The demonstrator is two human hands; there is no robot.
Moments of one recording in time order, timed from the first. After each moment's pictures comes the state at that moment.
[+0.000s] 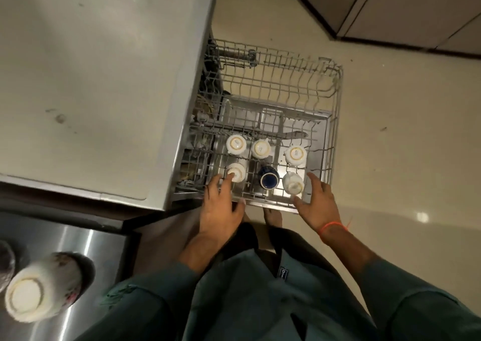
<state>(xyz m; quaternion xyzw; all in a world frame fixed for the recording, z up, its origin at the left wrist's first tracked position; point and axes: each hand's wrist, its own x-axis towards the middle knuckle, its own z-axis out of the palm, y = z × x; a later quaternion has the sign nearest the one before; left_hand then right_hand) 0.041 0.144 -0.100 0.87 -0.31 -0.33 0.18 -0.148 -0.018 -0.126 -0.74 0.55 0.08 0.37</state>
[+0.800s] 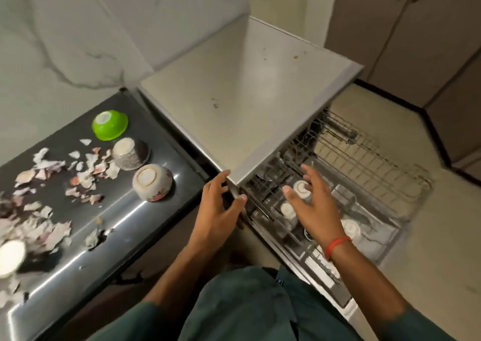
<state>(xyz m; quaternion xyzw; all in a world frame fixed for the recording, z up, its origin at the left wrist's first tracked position) -0.002 0.233 0.049 0.85 -0.03 -0.11 0.51 -0.050 0.014 0.038 -0.79 0.20 -0.02 0.58</state>
